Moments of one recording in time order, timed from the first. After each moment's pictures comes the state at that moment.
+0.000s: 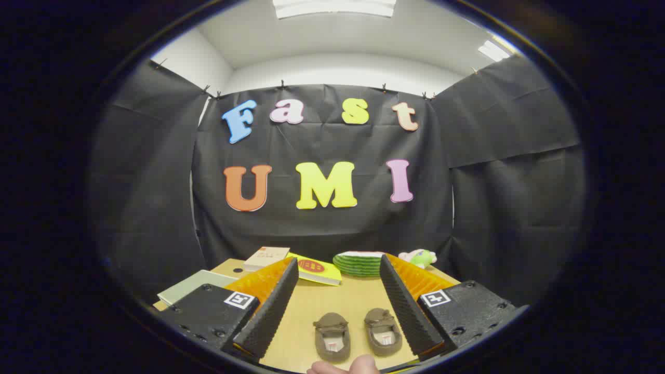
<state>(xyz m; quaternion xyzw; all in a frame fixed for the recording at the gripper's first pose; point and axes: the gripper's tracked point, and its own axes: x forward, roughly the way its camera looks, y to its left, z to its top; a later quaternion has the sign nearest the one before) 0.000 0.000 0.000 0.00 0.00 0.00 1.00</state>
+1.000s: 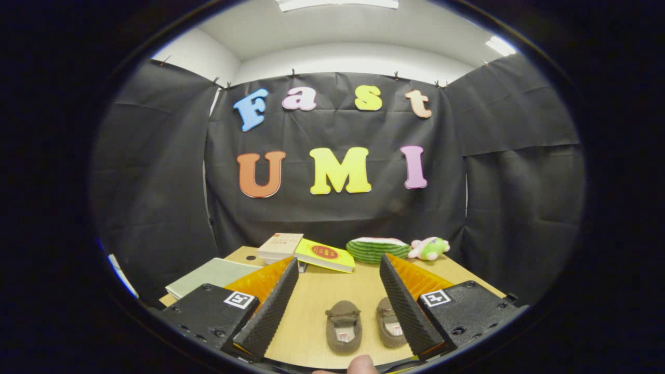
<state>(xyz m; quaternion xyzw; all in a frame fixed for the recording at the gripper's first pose) -0.006 0.020 -0.019 0.00 0.04 0.04 1.00</state>
